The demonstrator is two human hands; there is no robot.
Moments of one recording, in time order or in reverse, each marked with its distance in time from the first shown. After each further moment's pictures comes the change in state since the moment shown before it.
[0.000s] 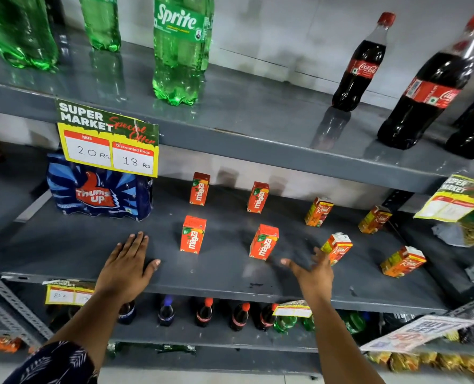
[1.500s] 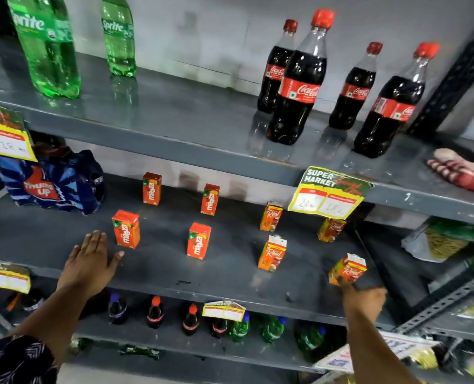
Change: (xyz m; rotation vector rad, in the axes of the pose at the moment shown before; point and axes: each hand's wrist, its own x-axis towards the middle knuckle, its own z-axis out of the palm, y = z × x) left_hand -0.015 0.114 -0.008 -0.049 0.057 -0.323; right_hand 0.134 0.111 -0.193 0.019 0.266 0.287
